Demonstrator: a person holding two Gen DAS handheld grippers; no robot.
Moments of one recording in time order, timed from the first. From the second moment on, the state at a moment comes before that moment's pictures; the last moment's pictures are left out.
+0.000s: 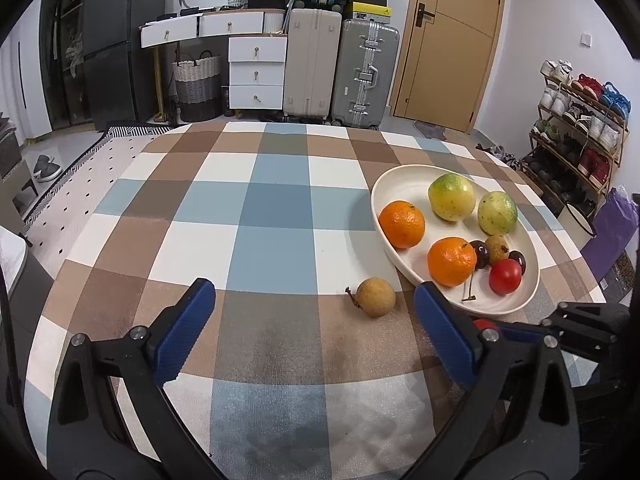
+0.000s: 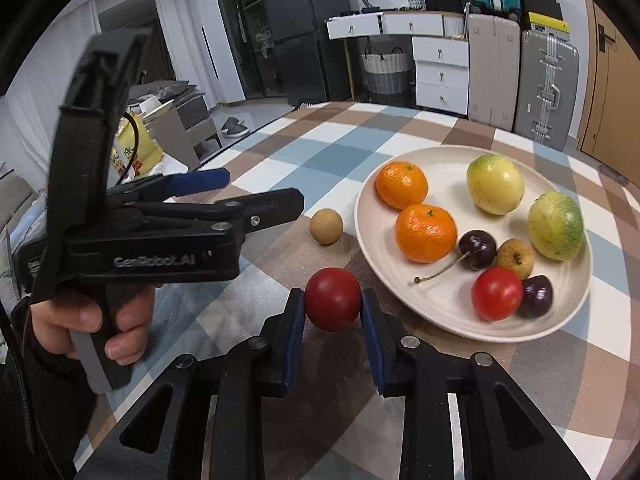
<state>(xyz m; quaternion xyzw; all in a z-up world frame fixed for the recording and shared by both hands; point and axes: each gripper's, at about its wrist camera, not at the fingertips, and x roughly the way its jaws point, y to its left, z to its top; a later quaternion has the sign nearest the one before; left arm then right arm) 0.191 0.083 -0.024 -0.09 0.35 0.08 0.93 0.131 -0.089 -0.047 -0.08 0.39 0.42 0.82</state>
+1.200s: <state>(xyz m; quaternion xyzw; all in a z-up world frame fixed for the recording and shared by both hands) 0.225 0.049 -0.046 -0.06 0.41 0.01 0.91 0.172 -0.174 -0.023 0.02 0.35 0.31 0.88</state>
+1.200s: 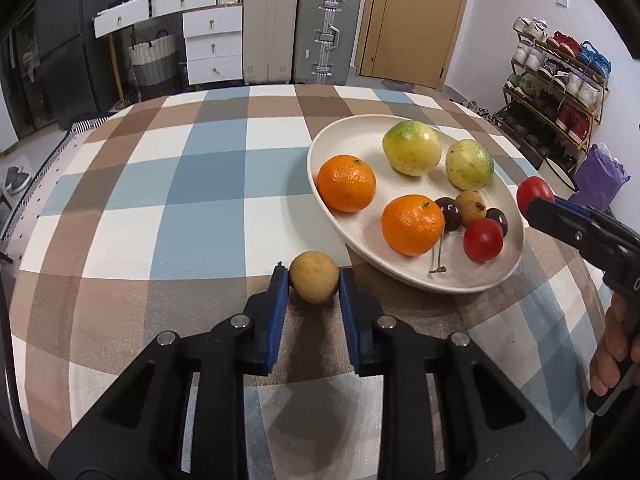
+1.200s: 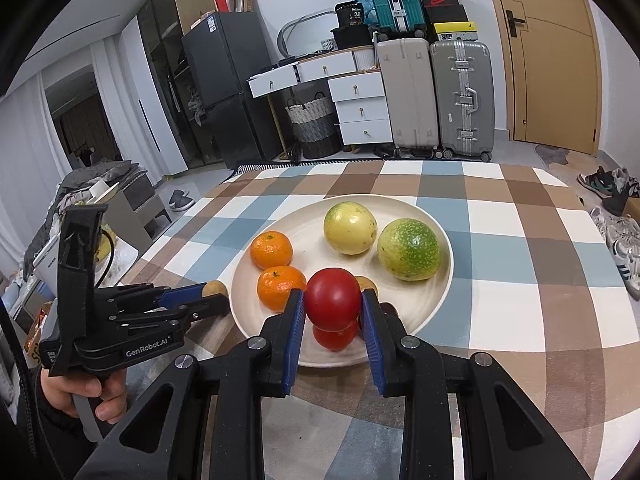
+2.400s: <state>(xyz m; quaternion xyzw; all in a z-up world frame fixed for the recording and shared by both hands) 0.241 -0.010 -0.009 -0.04 0.34 -0.05 0.94 0.190 -0.173 -0.029 0.03 0.35 0.31 0.88</state>
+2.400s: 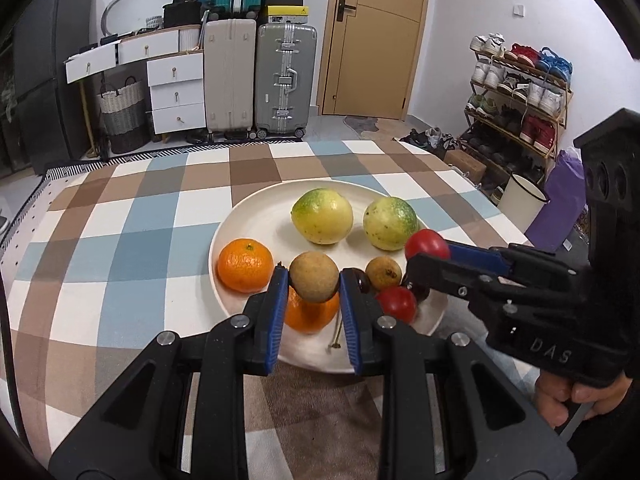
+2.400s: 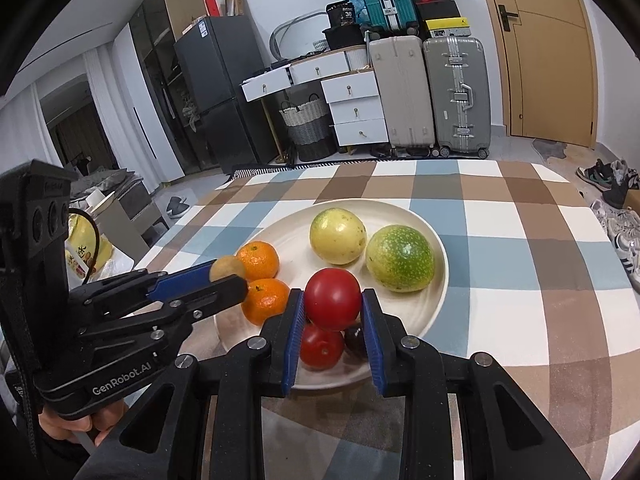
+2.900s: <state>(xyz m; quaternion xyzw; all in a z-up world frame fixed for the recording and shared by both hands) 0.250 -0.013 -0.013 -0.03 0.33 -0.03 0.94 0.202 -0.160 -0.033 0.04 0.35 0.31 0.88</state>
